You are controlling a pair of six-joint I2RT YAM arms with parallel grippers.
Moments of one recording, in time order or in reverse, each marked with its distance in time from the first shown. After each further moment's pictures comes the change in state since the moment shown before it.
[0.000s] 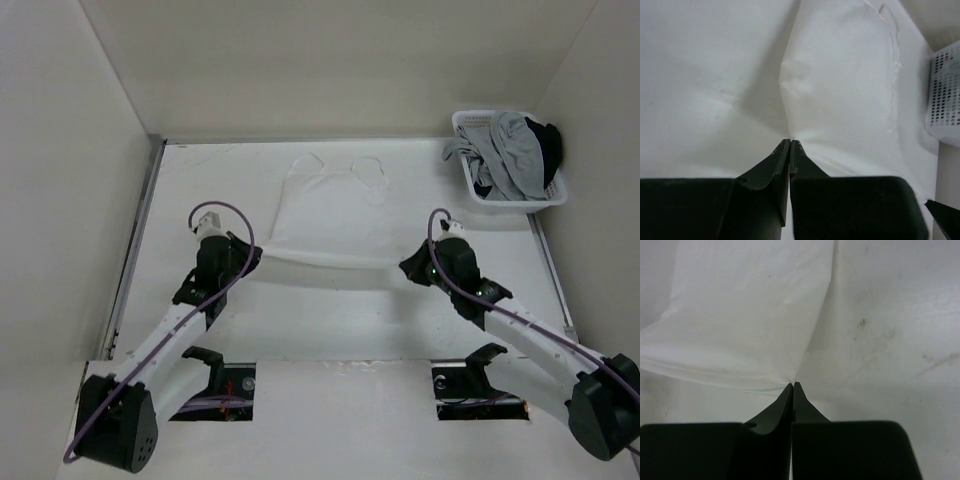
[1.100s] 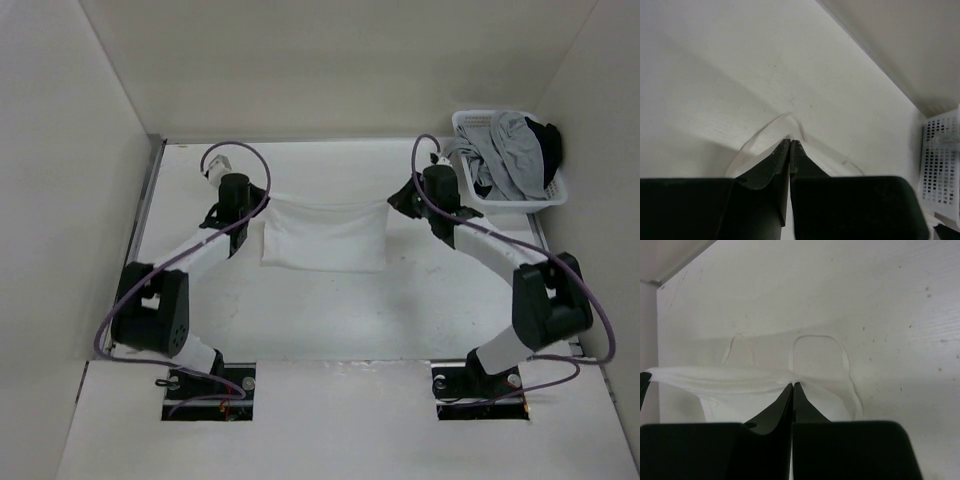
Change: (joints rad) left arm 0.021 0.499 0.377 0.164 -0.116 -0.013; right arm -0.147 0.517 0.446 0.102 -0.089 0.016
